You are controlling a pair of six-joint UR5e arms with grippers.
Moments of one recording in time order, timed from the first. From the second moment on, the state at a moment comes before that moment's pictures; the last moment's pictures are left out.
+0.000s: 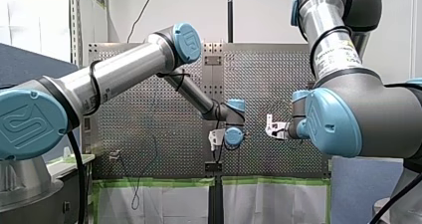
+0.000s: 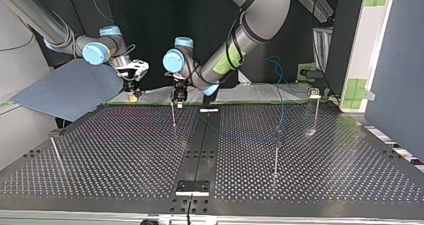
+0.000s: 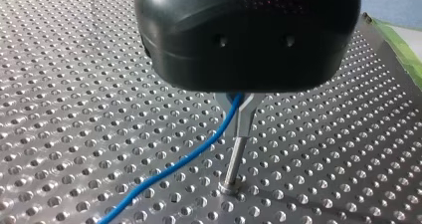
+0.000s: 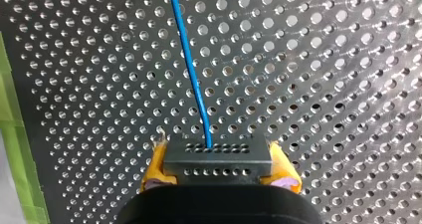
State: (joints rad) left arm -0.73 -2.62 -1.11 -2.67 -2.11 -1.74; right arm 1.75 -0.87 1.75 -0.67 1.22 1.63
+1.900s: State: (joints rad) left arm -0.60 -2.66 -1.06 -2.65 -1.96 -1.71; right arm 1.71 -0.82 1.67 -0.75 1.22 1.68
